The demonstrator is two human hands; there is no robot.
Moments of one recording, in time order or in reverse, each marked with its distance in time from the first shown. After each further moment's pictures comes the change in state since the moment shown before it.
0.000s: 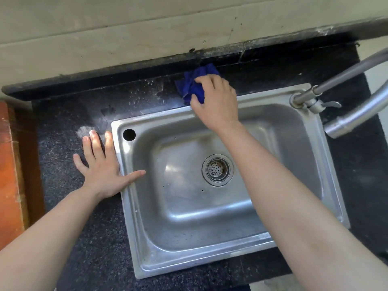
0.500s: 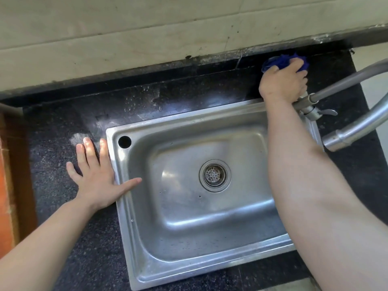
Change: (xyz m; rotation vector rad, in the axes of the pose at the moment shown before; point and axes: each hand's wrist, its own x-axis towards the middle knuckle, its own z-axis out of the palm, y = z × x) left_hand 0.006 -0.006 0.009 0.015 0.050 0.016; right_hand 0.058 0.128 -0.047 -0.073 0.178 0.894
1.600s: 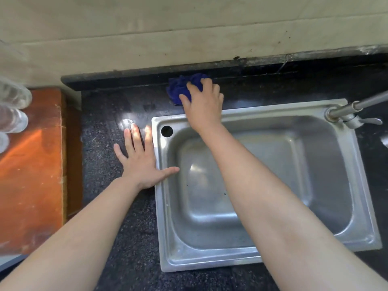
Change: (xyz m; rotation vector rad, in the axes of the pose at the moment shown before) left_hand 0.002 -0.001 0.001 0.006 0.026 0.047; right_hand -0.231 -0.114 0.048 -0.007 -0.282 -0.880
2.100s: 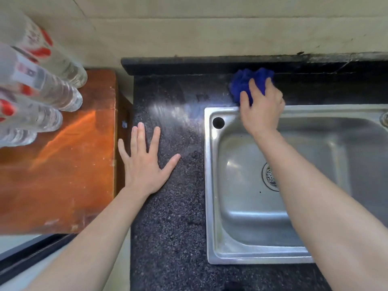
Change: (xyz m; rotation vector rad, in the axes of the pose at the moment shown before) left_hand -0.024 -0.122 0.024 0.035 0.398 0.027; right_hand -0.023 0.000 0.021 -0.031 0.171 0.140
